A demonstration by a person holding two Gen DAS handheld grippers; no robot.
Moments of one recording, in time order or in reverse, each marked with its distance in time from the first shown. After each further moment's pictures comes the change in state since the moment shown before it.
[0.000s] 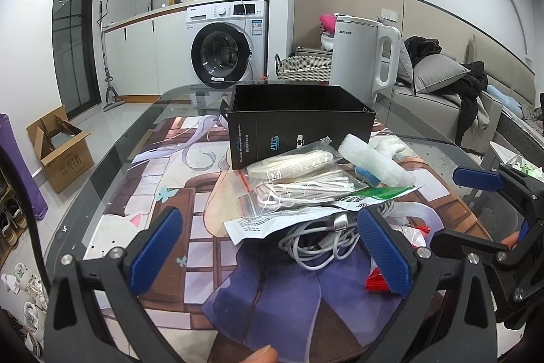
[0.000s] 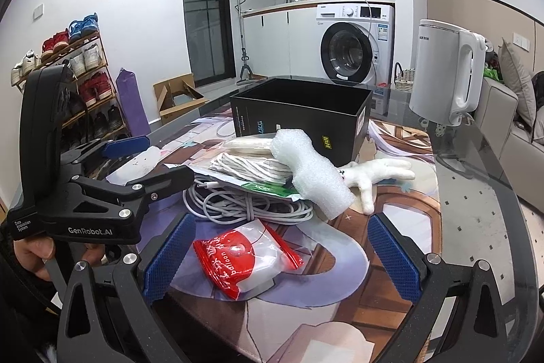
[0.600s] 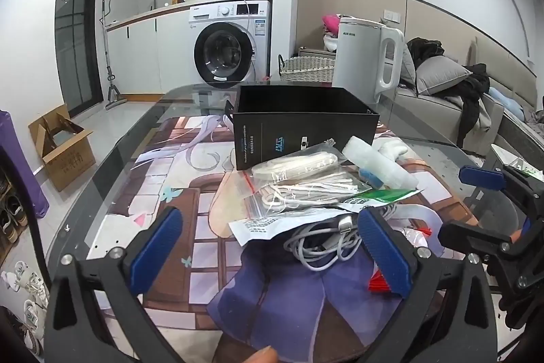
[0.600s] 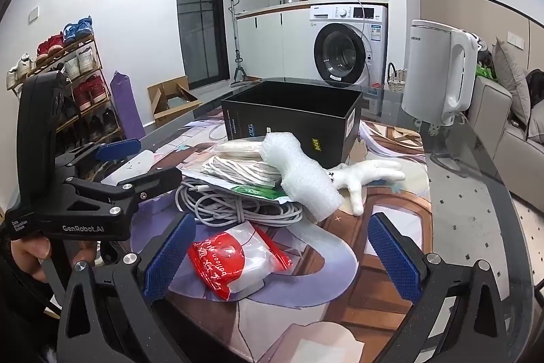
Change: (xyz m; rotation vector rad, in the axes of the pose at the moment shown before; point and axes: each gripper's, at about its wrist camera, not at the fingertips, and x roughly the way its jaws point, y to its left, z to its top) left arm -0.001 0.003 0.002 -0.014 -0.003 0.010; right arm -0.003 -0.004 -0.002 0.010 -0.017 -0.025
